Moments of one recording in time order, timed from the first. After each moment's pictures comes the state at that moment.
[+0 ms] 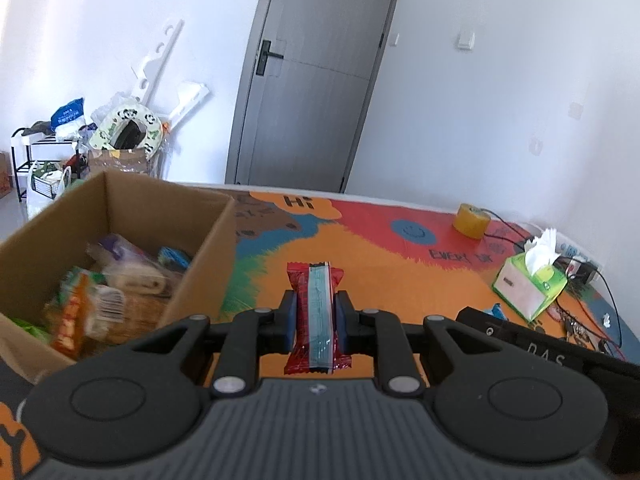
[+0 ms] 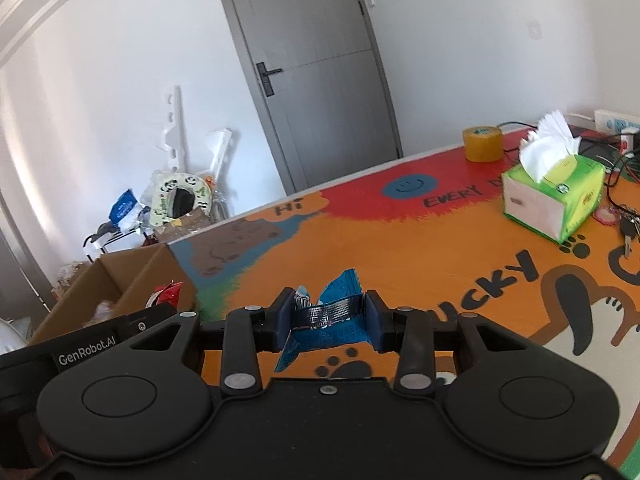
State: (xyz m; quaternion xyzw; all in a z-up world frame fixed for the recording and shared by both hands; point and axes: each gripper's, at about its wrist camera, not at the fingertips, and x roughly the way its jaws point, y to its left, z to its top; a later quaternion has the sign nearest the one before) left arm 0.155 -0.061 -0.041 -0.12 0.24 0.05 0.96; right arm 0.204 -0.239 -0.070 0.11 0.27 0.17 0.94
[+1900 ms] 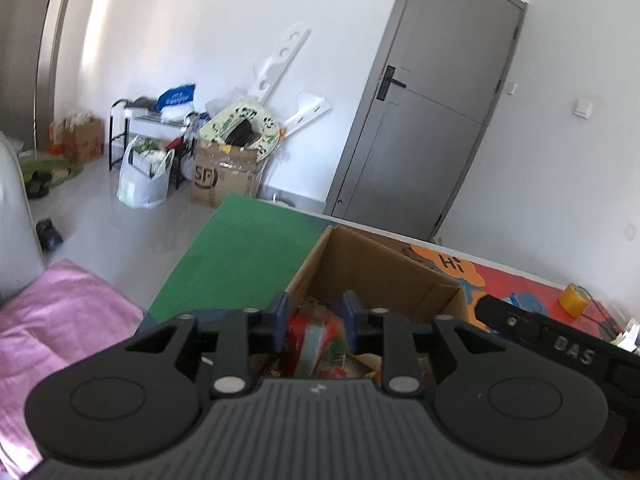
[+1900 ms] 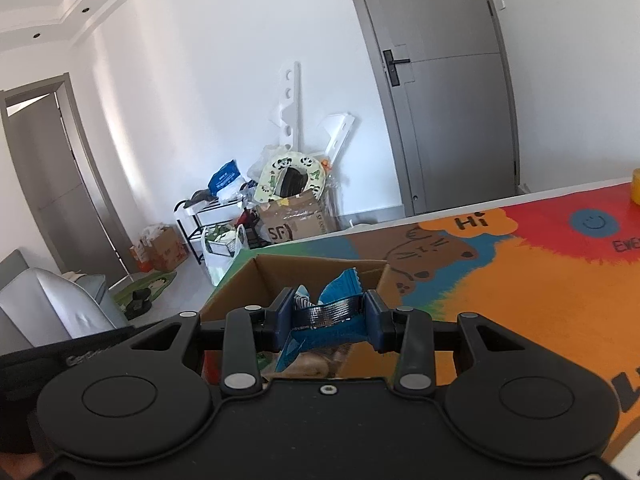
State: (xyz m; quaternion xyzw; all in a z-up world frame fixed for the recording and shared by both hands) left arm 0.118 0.105 -0.015 -0.19 0.23 0.18 0.94; right arm 0.217 -0.075 -0.031 0.07 0.26 0.32 0.91
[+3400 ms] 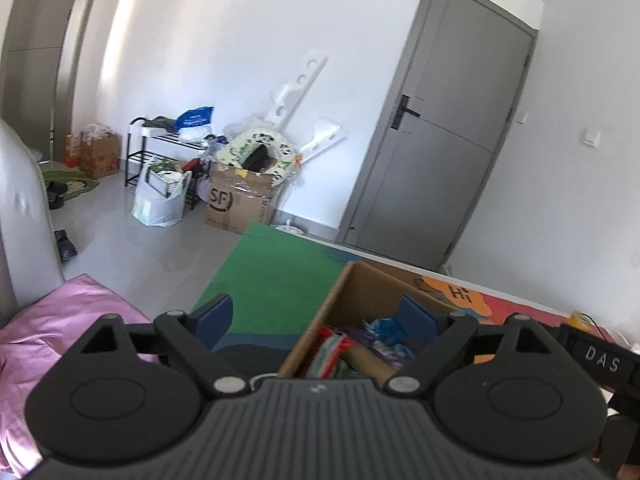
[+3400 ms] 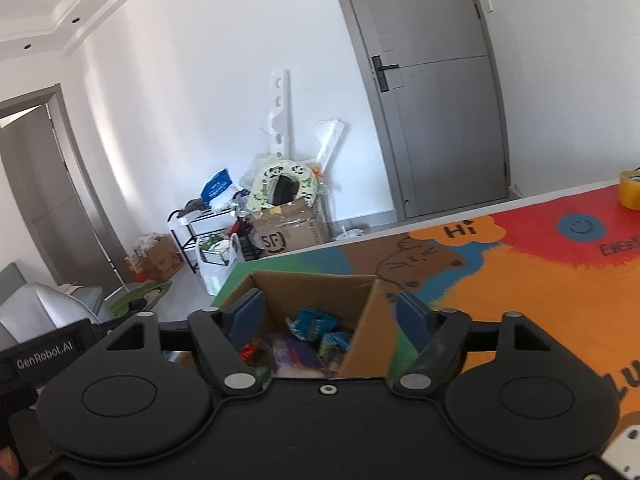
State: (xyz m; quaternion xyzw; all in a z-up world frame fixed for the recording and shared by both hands) left arm 0.100 0.112 0.010 -0.19 0.19 0.21 0.94; right arm 0.209 -0.095 -0.013 0.08 0.25 0.29 0.92
